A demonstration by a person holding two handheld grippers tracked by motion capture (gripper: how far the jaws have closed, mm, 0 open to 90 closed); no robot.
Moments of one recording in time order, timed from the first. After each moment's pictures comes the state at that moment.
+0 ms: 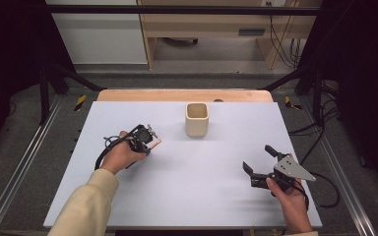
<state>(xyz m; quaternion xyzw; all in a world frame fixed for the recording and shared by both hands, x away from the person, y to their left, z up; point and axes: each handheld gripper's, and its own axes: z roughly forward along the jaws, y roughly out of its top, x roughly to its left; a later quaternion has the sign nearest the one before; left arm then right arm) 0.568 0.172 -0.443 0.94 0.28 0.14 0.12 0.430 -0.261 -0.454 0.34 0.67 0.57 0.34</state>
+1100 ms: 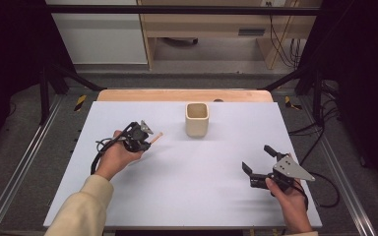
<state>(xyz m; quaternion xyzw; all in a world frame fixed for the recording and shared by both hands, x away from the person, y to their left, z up) 0.550 0.182 -0.417 0.91 0.30 0.17 0.21 0.430 -0.259 -0.454 0.33 0.67 0.57 0.34</state>
